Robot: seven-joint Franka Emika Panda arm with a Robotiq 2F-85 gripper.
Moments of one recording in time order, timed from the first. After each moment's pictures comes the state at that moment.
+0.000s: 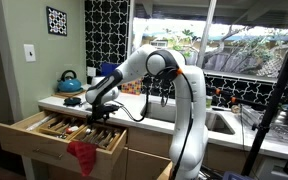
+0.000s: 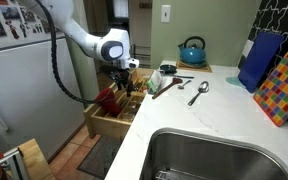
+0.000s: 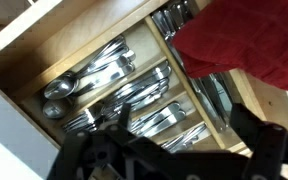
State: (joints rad) arm 0.07 0.19 0.03 -2.13 0.00 2.36 0.21
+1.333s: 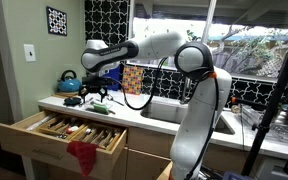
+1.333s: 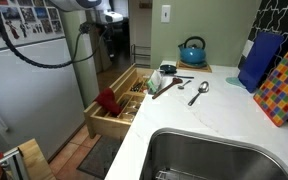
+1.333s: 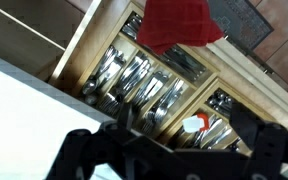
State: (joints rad) arm 0.10 -0.14 0.10 -2.01 -0.05 2.01 0.70
